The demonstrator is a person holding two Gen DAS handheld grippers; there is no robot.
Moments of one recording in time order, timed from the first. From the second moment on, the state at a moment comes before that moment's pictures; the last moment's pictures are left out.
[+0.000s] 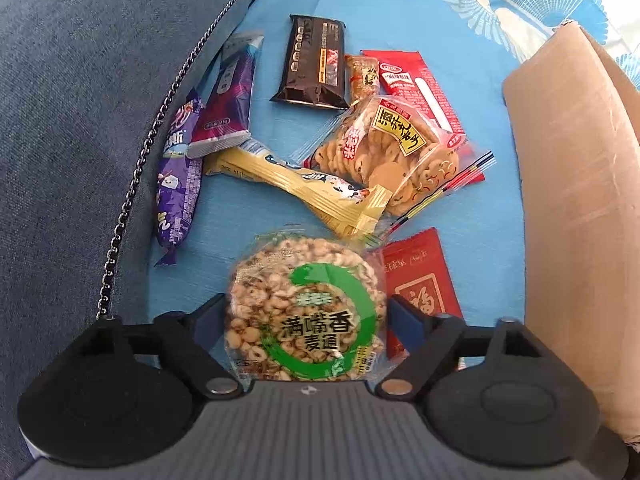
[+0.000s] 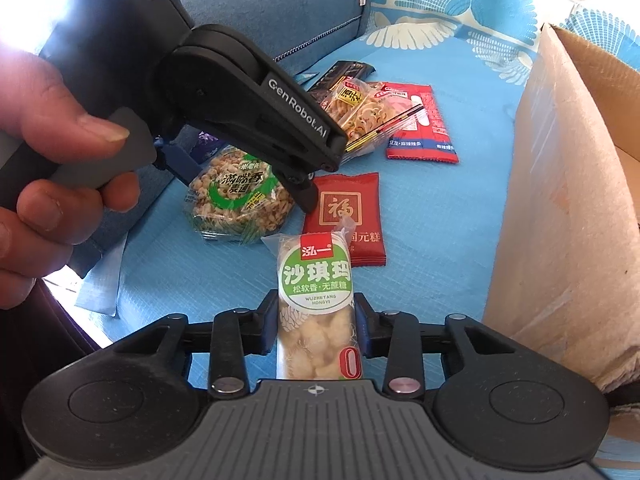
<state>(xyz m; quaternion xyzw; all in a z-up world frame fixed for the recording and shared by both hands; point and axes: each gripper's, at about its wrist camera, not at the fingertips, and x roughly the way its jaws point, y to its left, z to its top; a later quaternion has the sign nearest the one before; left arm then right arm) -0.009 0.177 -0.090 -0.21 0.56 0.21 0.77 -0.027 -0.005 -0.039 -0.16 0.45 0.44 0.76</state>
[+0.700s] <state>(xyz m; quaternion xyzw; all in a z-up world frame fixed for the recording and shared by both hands) -0.047 0.174 -0.001 -0.23 0.38 0.23 0.87 -0.018 -0.056 0.066 -0.05 0.28 0.43 0.86</state>
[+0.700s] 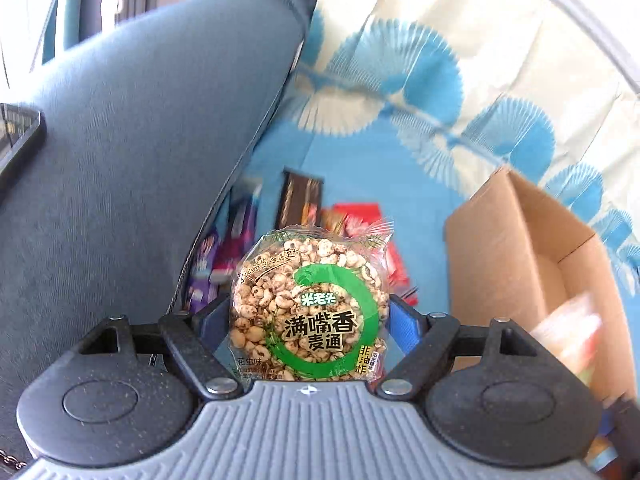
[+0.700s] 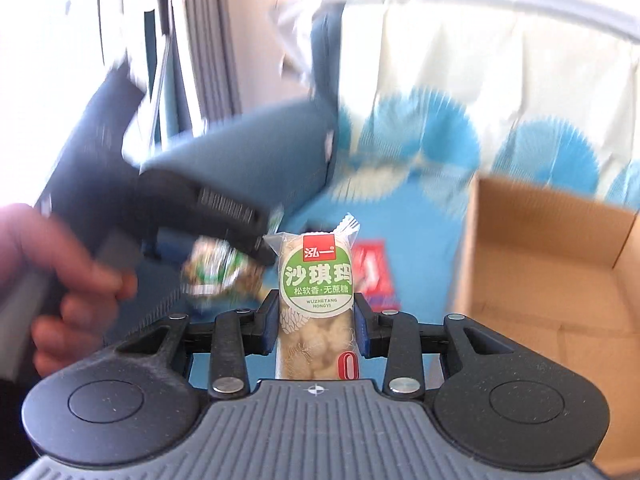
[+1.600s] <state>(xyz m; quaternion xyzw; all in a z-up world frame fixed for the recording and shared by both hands) 0.036 -0.025 0.039 -0.07 0.25 0.02 0.96 0.113 -0.218 0.069 -0.03 0.27 0.23 0.94</state>
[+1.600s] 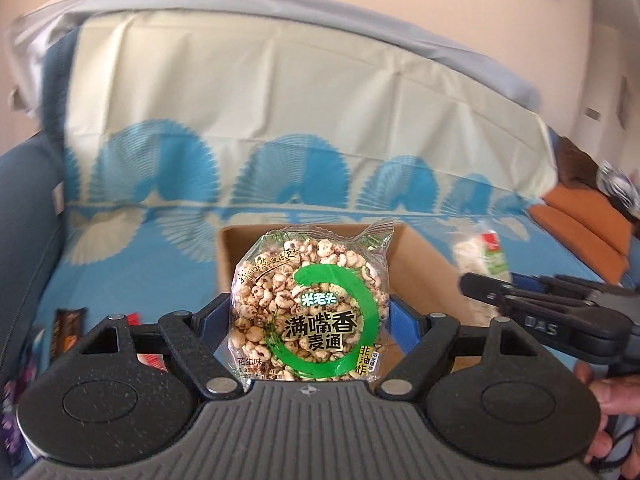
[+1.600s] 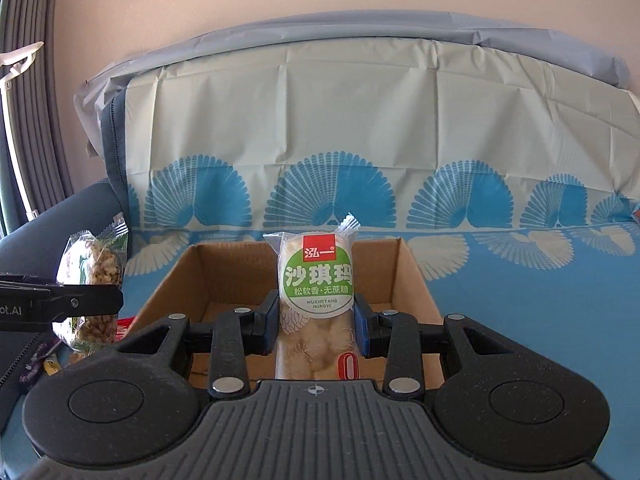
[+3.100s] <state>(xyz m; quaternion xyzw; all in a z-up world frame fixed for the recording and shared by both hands) 0.036 -0.010 0.028 -0.11 0.27 0.01 0.96 0.108 -0.204 0.062 -0.05 0.27 0.20 0.94</state>
